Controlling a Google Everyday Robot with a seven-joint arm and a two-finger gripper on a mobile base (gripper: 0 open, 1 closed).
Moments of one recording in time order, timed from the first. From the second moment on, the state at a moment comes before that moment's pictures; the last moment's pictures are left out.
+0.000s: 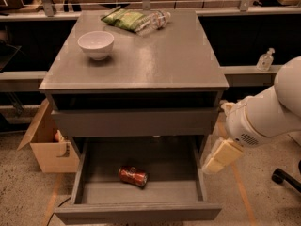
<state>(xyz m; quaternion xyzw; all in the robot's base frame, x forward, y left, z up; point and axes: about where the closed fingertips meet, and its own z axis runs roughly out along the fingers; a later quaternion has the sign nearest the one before) 0.438 -0.168 0.807 -0.53 0.81 0.04 0.23</state>
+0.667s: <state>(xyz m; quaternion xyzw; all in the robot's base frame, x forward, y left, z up) 0.444 -0.116 0.704 -0.51 0.83 0.08 0.21</state>
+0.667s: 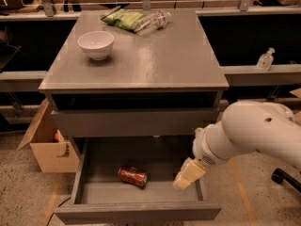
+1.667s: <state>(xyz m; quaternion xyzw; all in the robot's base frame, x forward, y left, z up) 0.465 -0.022 0.574 -0.50 0.82 0.13 0.23</state>
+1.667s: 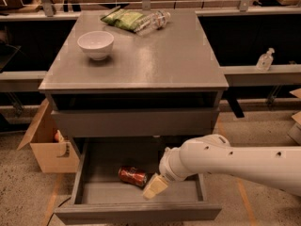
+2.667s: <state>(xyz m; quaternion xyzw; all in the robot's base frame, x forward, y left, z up) 0.486 -0.012 0.537 -0.50 0.82 0.14 0.23</state>
